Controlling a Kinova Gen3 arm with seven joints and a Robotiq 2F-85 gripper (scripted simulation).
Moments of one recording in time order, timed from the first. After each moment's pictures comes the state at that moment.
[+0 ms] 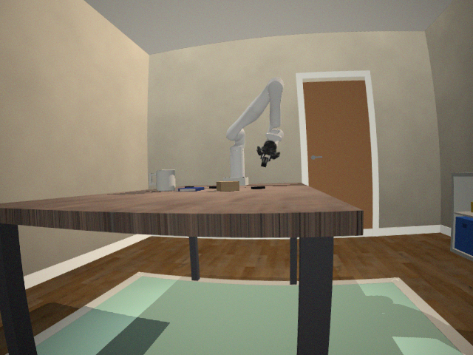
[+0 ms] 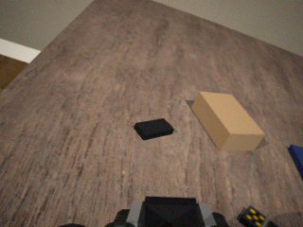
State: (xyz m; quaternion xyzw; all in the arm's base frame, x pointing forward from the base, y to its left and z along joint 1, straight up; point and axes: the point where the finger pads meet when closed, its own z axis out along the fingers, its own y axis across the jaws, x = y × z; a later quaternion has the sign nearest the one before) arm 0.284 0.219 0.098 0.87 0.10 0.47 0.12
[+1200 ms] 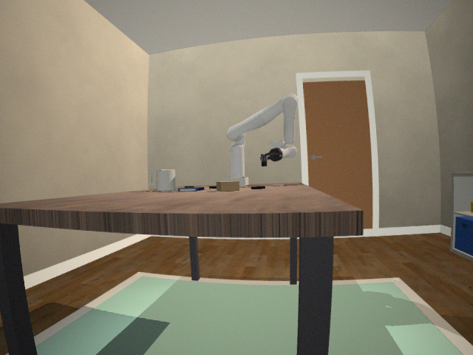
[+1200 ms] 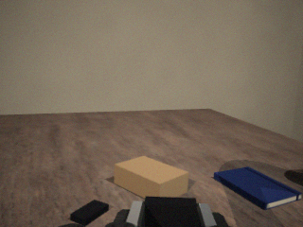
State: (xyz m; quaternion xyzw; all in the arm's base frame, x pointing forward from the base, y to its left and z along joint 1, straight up) arm 0.279 0.216 0.099 0.76 -0.14 0.62 0.13
